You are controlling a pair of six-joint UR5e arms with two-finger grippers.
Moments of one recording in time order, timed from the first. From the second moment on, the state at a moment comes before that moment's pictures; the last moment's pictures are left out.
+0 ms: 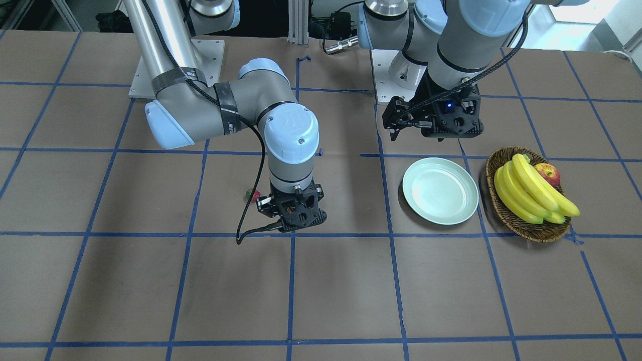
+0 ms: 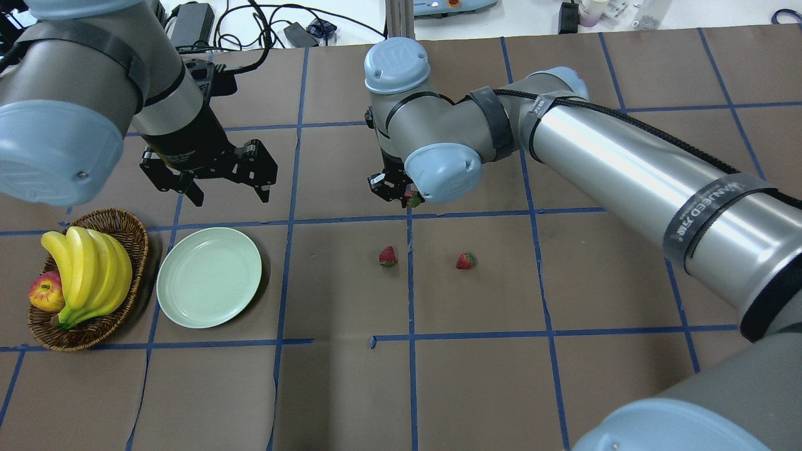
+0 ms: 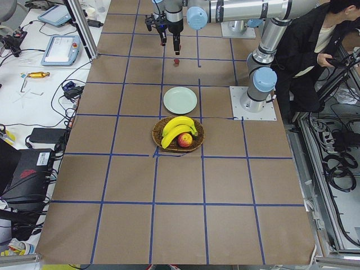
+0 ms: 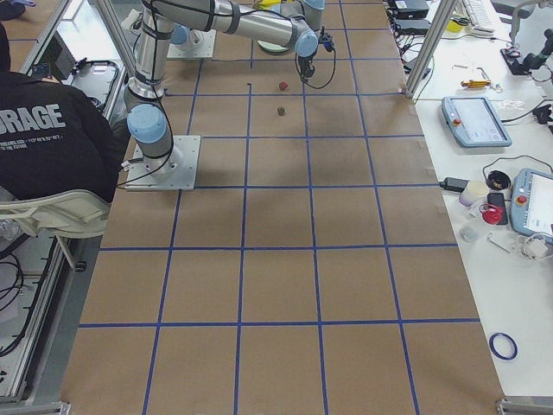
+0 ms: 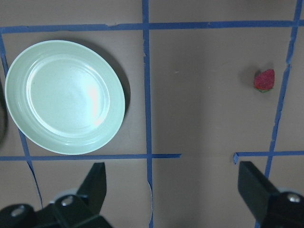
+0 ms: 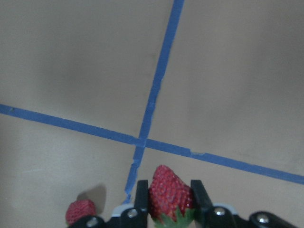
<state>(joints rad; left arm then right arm) -1.58 -1.55 -1.71 -1.52 1.57 -0.04 1.98 -1.09 1.55 -2.00 -1.58 0.14</state>
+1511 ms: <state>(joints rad) -1.55 -1.54 -1.69 -1.53 1.56 -0.04 2.11 -0.94 1.49 -2.04 -1.47 0.26</state>
